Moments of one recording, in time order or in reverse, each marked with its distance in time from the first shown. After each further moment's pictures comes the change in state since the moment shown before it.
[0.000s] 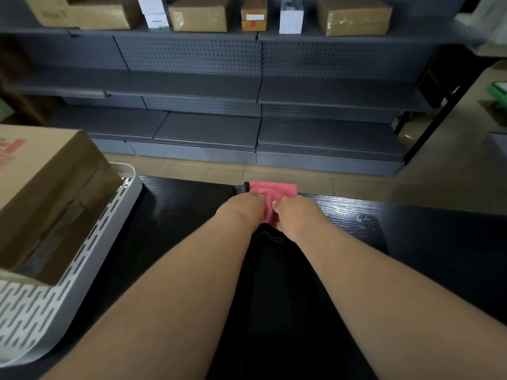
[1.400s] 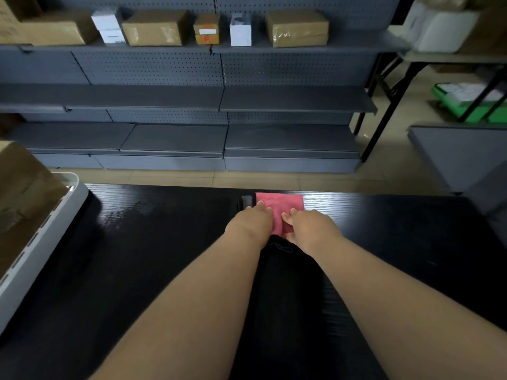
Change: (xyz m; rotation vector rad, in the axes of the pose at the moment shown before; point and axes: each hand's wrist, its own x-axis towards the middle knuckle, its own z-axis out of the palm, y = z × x) left_hand -0.015 0.133 0.009 -0.050 0.133 0.099; right_hand -0.098 0.120 -0.030 -0.224 -0.103 -0.040
